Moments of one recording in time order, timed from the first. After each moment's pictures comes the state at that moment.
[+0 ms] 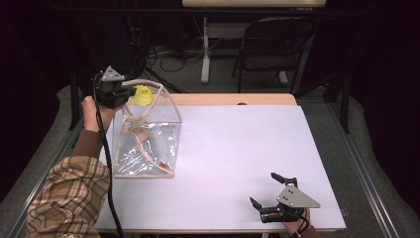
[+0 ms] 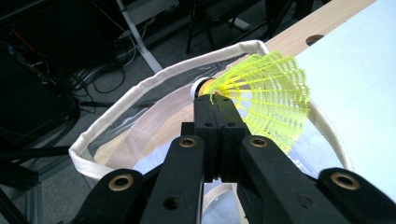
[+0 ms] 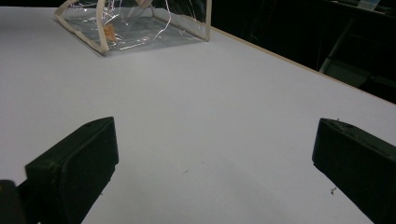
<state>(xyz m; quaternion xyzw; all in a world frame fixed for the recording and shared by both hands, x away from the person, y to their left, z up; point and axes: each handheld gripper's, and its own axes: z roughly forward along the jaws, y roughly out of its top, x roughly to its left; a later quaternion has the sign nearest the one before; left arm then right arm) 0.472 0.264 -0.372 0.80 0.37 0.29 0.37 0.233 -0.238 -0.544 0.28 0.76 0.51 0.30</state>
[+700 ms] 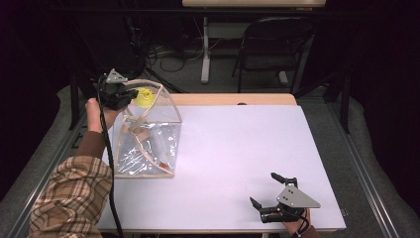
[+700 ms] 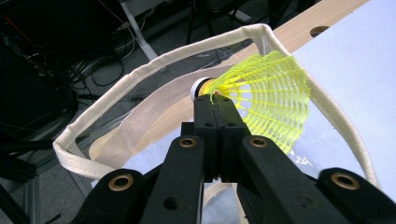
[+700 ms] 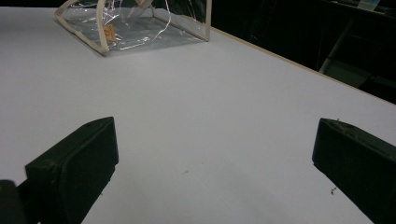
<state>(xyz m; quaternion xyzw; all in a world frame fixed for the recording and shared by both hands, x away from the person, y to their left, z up) 0.477 0.261 -0.383 0.81 0.38 0.29 0.35 0.233 -0.238 -0.544 0.28 0.76 0.51 0.30</state>
